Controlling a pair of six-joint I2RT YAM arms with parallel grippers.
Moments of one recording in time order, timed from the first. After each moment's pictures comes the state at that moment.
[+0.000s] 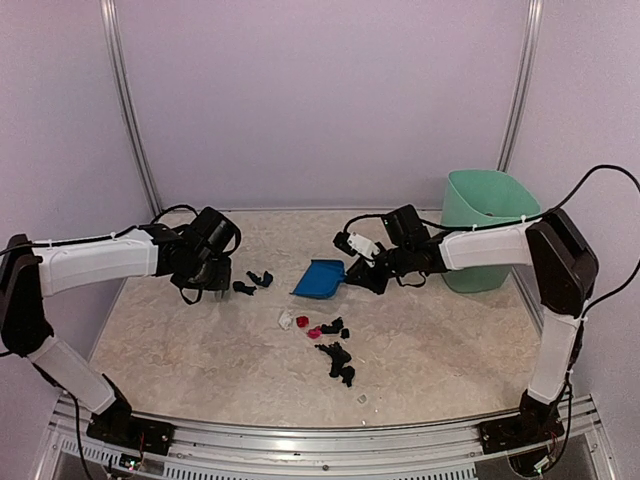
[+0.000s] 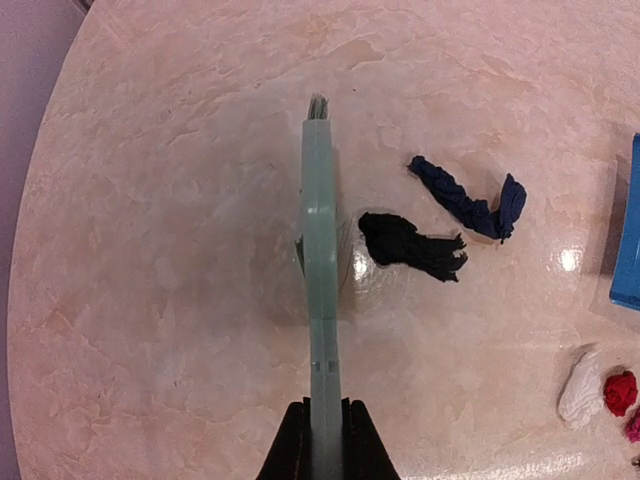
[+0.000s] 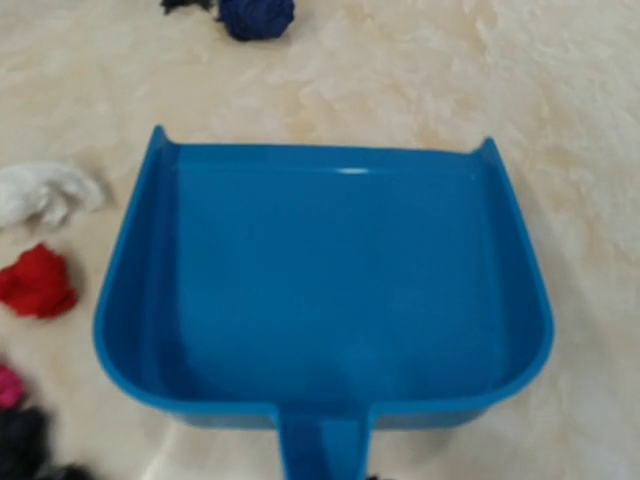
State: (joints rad) left arm -0.64 1.51 1.06 -0.61 -0.47 -0.51; right arm 0.63 1.89 1.21 -0.05 -0.38 -0.44
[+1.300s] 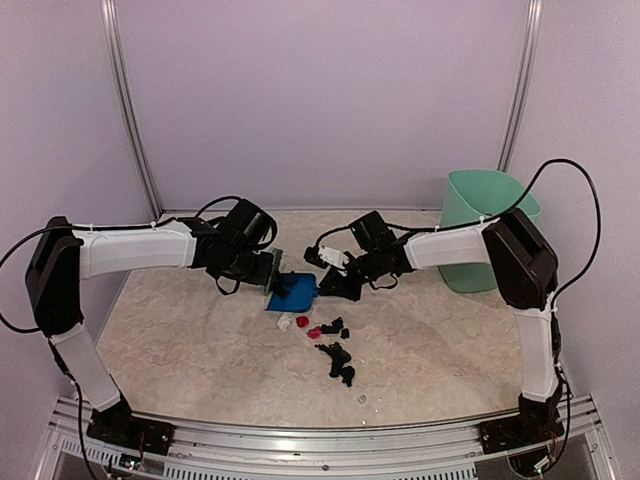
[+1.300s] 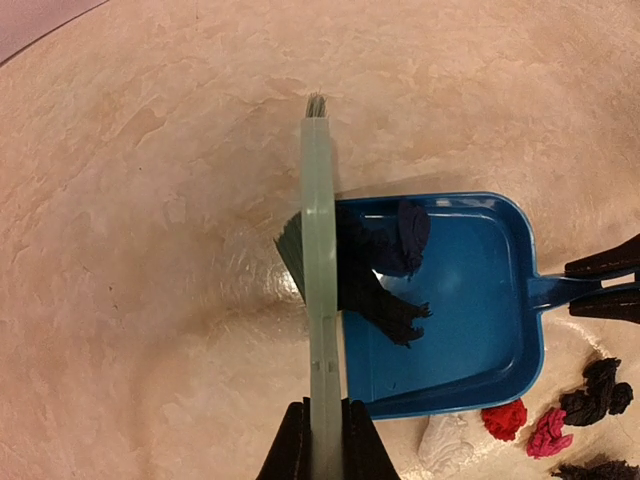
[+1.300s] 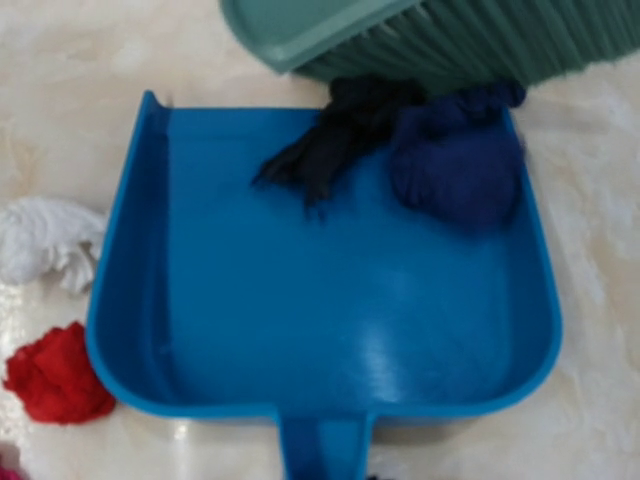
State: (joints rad) left arm -0.72 1.74 1.25 -0.47 -0.30 -0.37; right arm 0.70 2.15 1.48 -0.15 -0.47 -0.55
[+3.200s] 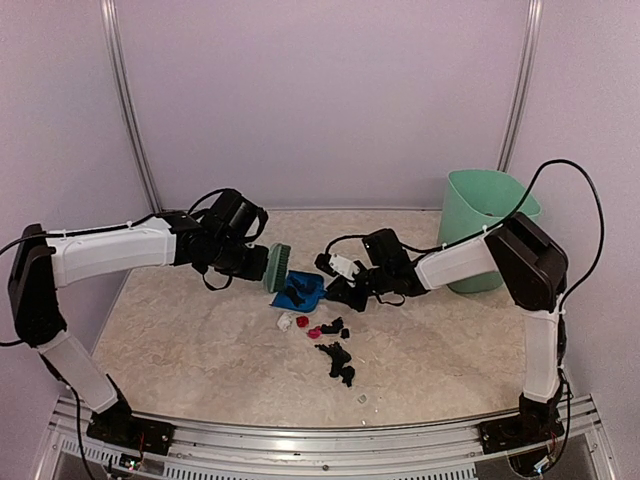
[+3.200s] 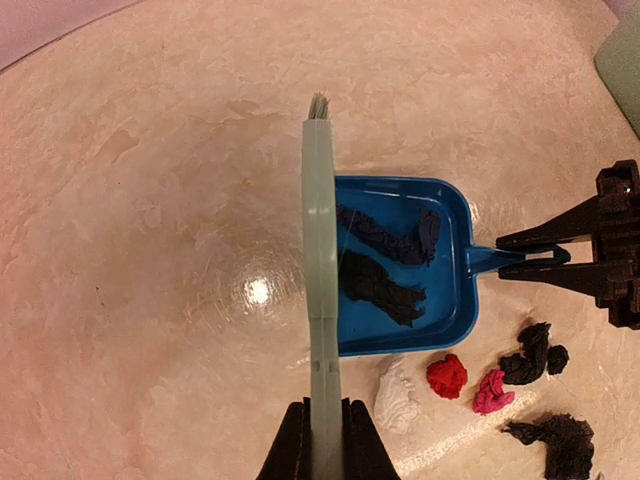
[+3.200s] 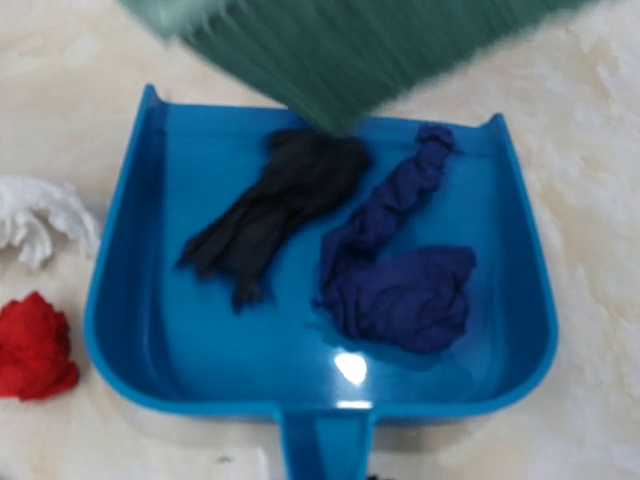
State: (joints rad) left arm -0.72 1.63 1.23 -0.49 -0.19 -0.34; right arm 0.70 2.09 1.22 0.19 -0.40 -0.46
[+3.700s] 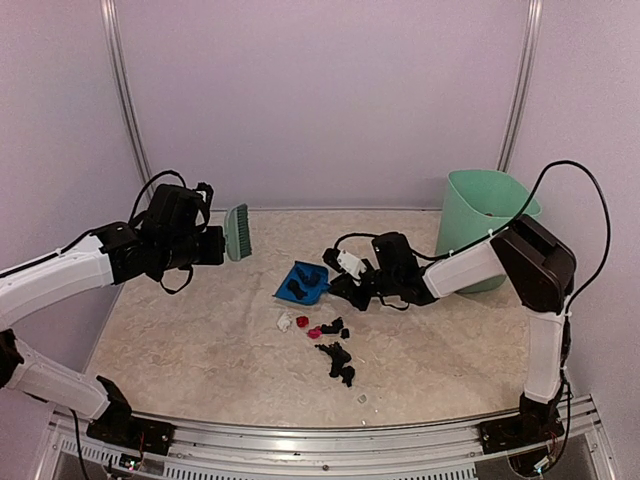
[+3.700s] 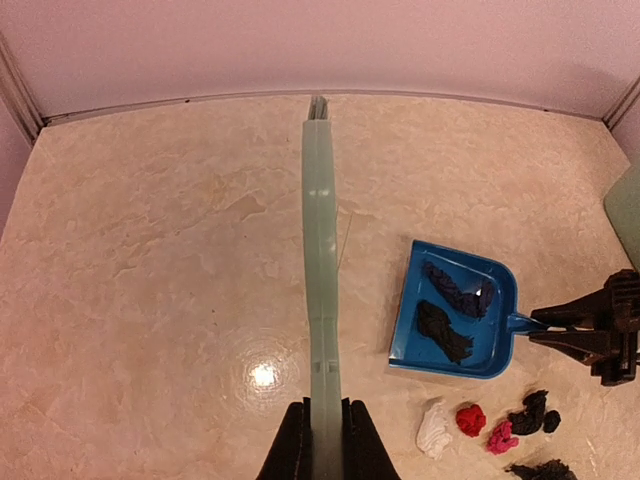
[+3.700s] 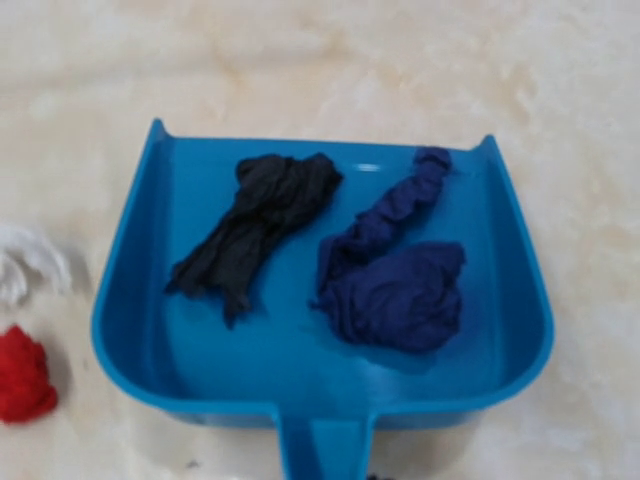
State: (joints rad) left arm -0.68 1.26 1.04 -0.40 -0.36 -0.40; right arm 0.70 2.04 1.10 0.39 -0.35 -0.37
